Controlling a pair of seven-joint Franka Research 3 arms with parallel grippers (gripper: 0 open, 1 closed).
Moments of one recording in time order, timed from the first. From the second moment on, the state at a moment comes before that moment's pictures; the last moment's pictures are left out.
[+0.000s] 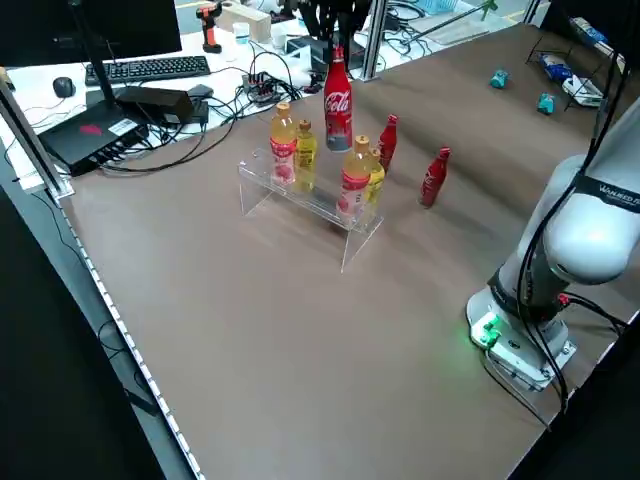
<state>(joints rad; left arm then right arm) 0.48 -0.10 -0.22 -1.66 0.10 1.40 0.37 0.12 0.20 -0.38 -1.37 -0.19 1.30 0.25</state>
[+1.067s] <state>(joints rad) 0.52 -0.19 -0.22 -2.09 0.08 1.73 0.37 0.30 0.56 -0.35 -1.54 0.19 1.81 0.87</state>
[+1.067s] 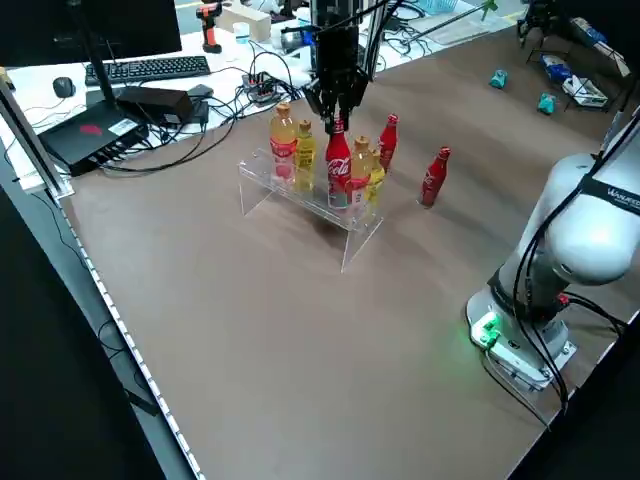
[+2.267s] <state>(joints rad) 0.52 -0.17 -0.38 -1.95 -0.01 1.75 0.24 0.36 0.78 -0.31 -1.54 0.21 2.15 1.09</state>
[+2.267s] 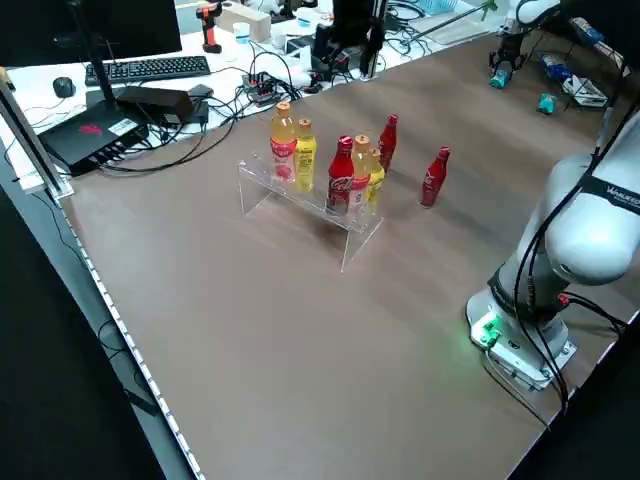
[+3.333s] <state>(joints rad) 0.30 0.33 -0.61 -1.95 0.18 2.14 -0.36 0.37 0.65 -0.47 -1.25 0.14 1.48 0.83</state>
